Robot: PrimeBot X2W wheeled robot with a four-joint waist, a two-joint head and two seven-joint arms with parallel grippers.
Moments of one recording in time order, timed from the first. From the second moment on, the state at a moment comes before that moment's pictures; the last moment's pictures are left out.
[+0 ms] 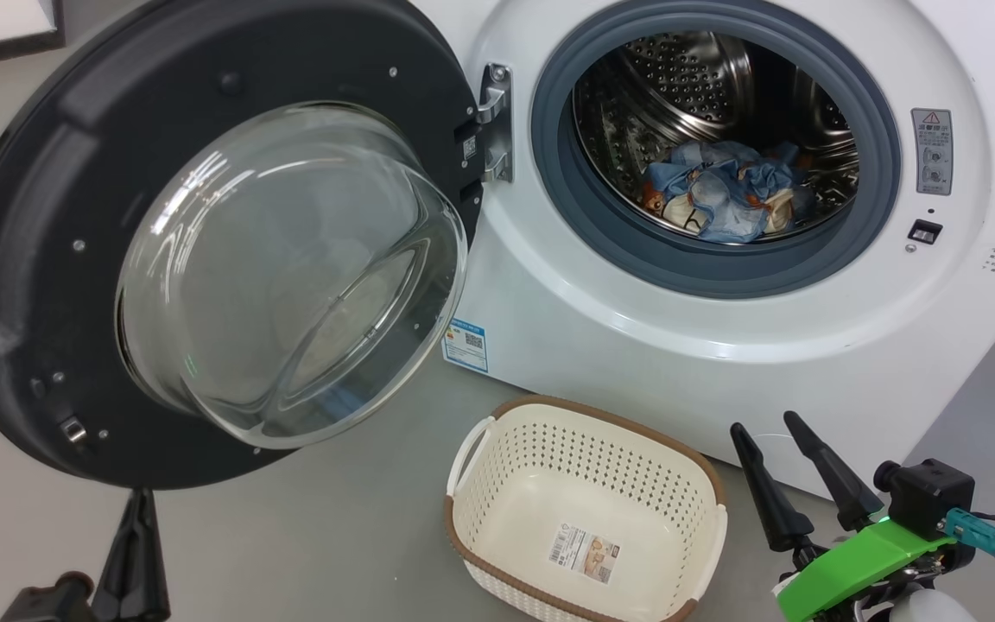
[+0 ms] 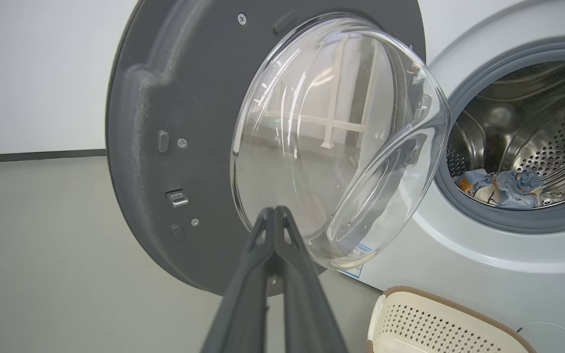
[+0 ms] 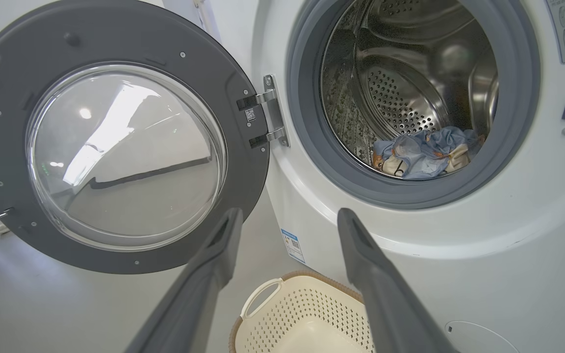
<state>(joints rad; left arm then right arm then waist) 0.04 0.21 -0.15 0.11 -0.40 0.14 -0.24 -0.14 -0.25 0.23 0.29 0.52 0.13 -0.26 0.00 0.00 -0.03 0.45</state>
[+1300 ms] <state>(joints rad) -0.68 0.47 0.30 0.42 -1.12 0.05 0.28 -0.14 -0.26 0.22 0.29 0.52 0.13 -0.26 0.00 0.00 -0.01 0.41</state>
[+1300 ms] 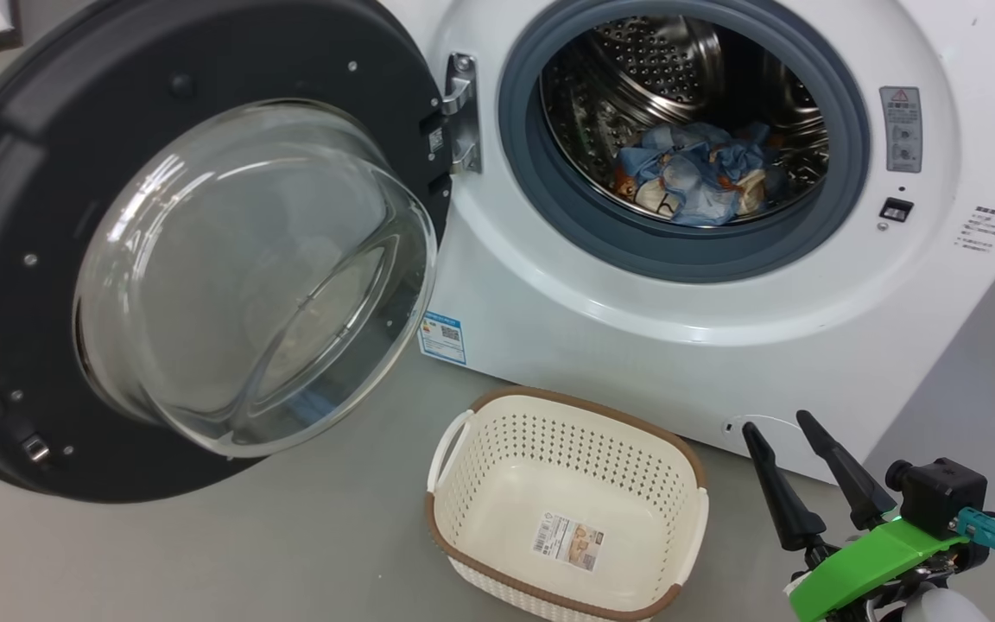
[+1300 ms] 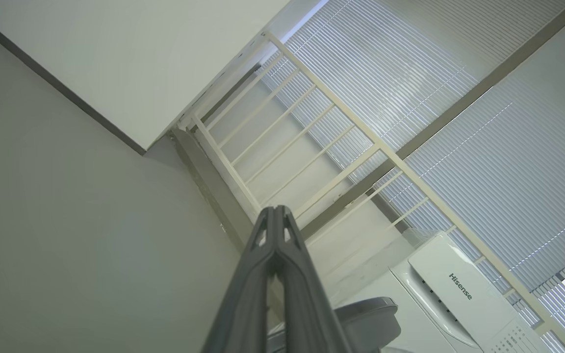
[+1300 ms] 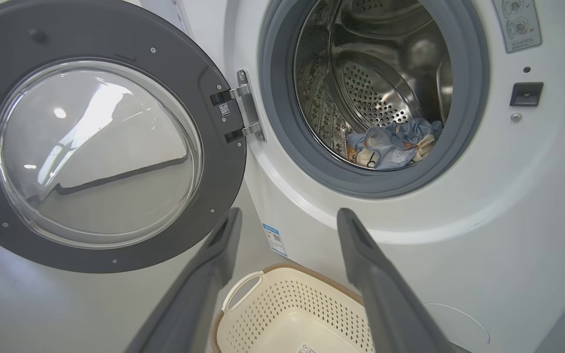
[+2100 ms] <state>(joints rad) -0.81 0.57 0.31 0.89 -1.18 0.08 0.50 -0.17 -0.30 0.28 0.30 0.53 0.13 -0.26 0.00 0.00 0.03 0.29</state>
